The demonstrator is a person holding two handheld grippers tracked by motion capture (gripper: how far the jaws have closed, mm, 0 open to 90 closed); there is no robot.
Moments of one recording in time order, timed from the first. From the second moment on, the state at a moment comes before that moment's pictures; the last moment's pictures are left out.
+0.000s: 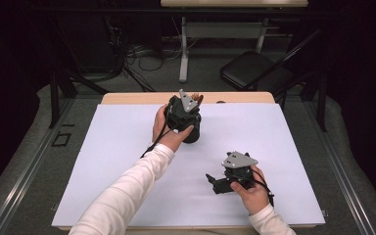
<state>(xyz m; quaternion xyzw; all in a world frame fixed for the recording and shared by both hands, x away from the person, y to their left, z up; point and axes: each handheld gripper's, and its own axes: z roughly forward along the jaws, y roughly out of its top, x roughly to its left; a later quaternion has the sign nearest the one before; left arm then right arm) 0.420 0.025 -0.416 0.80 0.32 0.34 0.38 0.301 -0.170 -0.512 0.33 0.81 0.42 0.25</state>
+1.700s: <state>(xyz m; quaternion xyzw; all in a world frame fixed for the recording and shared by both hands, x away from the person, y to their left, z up) 0.402 0.000 -0.436 0.82 0.26 0.37 0.36 0.301 -0.175 -0.512 0.33 0.81 0.42 0.25</state>
